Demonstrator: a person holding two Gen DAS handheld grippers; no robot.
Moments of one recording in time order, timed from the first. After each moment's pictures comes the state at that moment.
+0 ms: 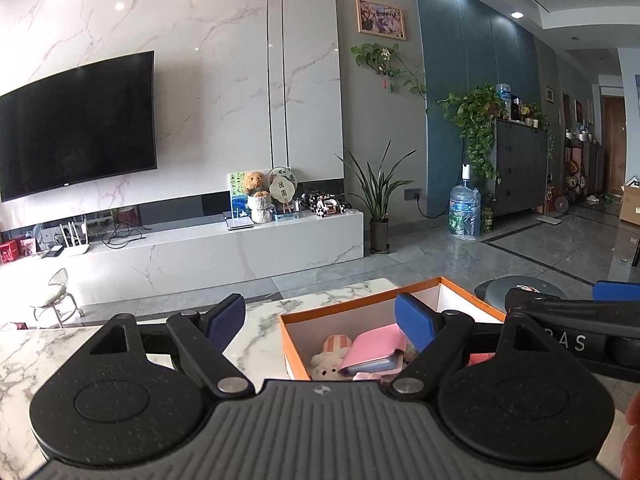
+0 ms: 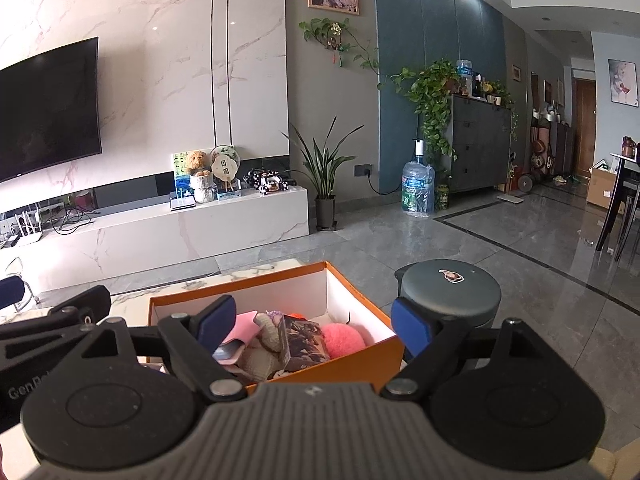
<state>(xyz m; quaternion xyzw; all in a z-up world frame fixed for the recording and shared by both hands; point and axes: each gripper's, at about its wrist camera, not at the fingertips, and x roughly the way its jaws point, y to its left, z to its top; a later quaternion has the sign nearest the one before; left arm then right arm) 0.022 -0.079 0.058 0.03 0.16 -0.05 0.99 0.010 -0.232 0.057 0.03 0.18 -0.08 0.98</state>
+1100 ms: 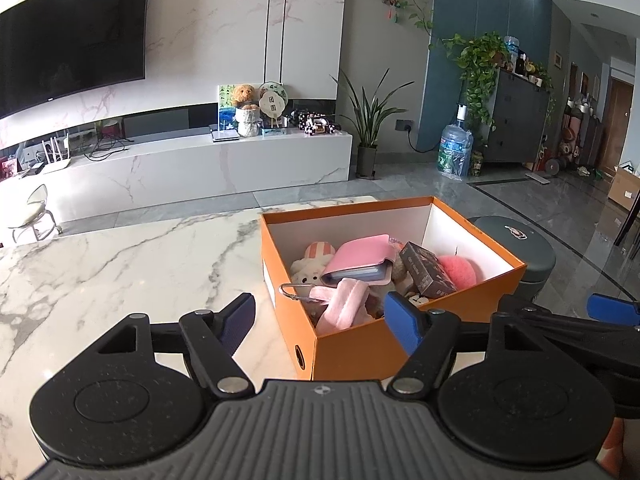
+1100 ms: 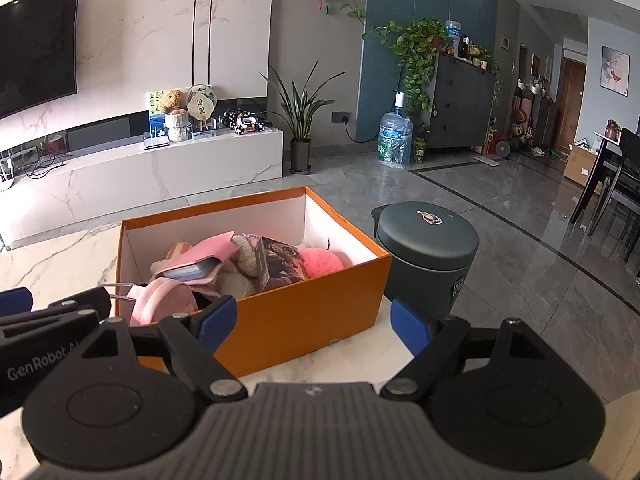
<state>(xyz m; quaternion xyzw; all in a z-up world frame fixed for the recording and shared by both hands) 0.036 -0.063 0.014 -0.01 0.28 -0.06 0.96 0.009 -0.217 0.017 0.00 0.27 -0.12 0.96</state>
